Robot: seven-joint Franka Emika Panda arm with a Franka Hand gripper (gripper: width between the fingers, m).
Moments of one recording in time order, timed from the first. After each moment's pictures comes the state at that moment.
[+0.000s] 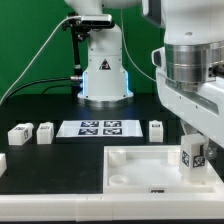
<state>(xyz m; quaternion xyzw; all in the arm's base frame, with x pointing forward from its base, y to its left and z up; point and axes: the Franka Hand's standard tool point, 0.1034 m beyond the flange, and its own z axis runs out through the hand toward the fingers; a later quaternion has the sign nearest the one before) 0.627 0.127 0.077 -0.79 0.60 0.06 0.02</state>
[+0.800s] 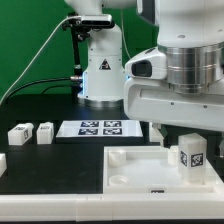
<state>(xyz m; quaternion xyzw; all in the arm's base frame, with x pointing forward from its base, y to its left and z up) 0.624 0.117 0.079 -0.99 0.16 0.06 0.02</state>
